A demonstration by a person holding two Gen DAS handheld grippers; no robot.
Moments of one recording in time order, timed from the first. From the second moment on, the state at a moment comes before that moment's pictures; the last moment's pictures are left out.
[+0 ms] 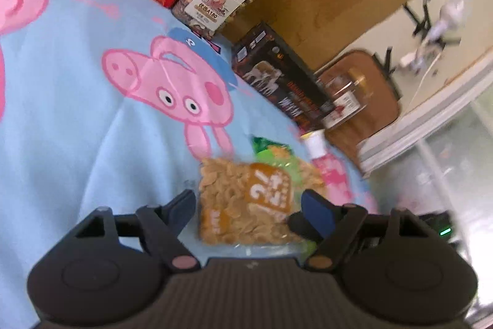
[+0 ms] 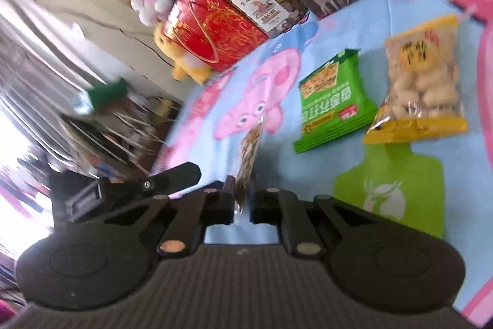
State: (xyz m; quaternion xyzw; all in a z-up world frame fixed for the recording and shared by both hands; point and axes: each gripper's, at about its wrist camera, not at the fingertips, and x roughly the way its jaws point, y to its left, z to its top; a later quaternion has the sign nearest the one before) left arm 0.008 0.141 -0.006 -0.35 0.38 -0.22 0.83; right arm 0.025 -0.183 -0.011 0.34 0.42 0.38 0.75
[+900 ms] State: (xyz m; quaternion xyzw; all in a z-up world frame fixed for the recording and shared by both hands) left arm 0.023 0.141 -0.024 -0.39 0.41 -0.25 0.79; right arm 0.024 -0.209 -0.007 0.28 0.42 0.36 0.78
